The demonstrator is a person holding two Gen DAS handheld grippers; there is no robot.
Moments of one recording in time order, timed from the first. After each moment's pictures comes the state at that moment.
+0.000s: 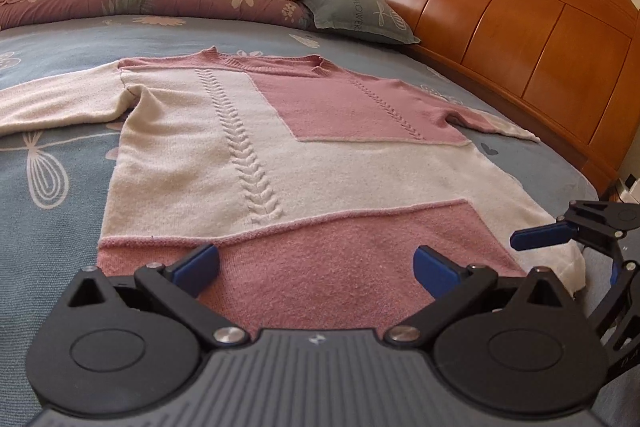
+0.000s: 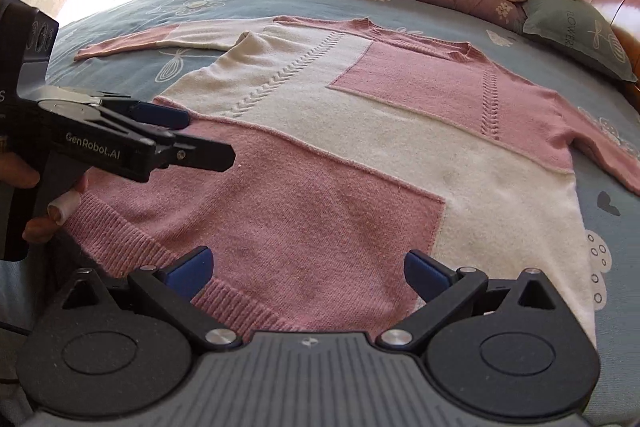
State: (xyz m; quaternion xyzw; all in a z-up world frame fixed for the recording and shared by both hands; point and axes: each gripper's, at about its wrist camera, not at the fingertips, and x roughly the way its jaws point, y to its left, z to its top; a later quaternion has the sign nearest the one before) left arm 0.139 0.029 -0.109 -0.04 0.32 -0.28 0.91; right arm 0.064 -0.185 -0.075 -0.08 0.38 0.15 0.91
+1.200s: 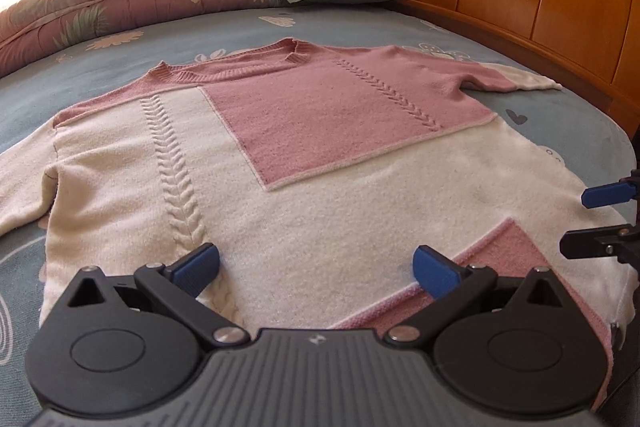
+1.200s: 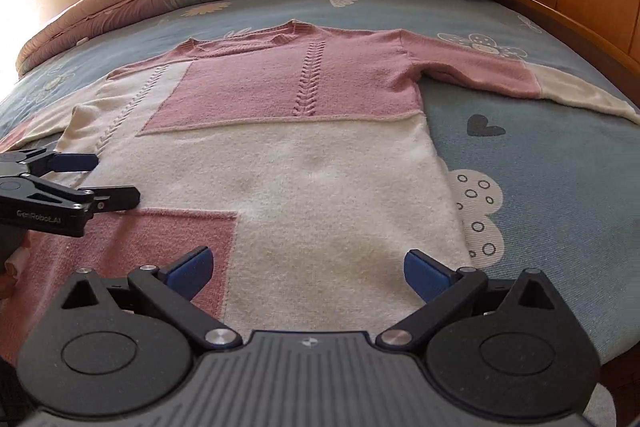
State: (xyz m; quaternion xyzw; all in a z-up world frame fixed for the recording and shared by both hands) left arm 0.213 -0.034 -0.103 0.07 0.34 -0.29 0.89; right arm 0.097 -0.290 -0.086 0.07 0.41 -0.03 0.91
